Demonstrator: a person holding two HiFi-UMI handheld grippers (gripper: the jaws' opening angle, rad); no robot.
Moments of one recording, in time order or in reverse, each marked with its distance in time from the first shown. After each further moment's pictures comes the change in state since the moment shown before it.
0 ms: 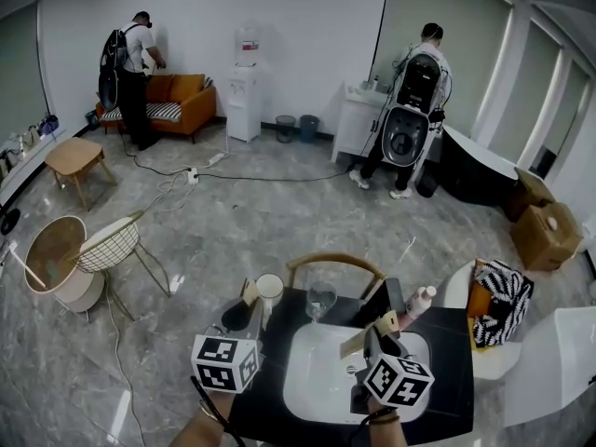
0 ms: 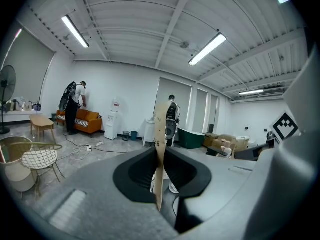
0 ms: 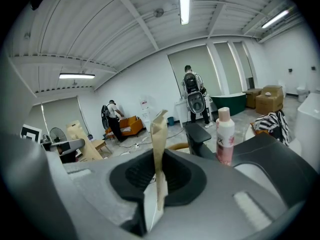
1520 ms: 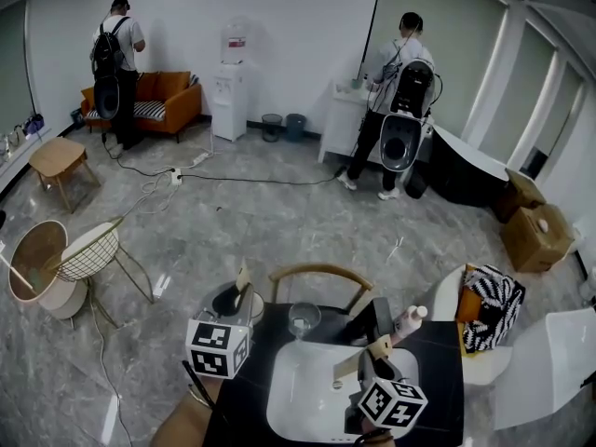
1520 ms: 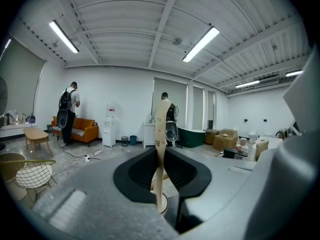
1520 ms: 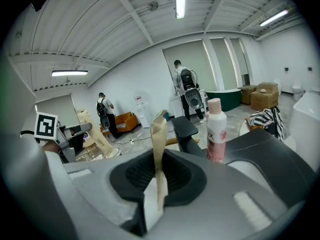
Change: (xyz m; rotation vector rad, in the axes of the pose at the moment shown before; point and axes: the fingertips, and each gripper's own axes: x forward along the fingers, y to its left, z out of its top) left arm 0.090 0.016 0.019 0.104 -0.019 -0.015; right arm 0.019 -0.039 -0.012 0.024 0.052 -0.053
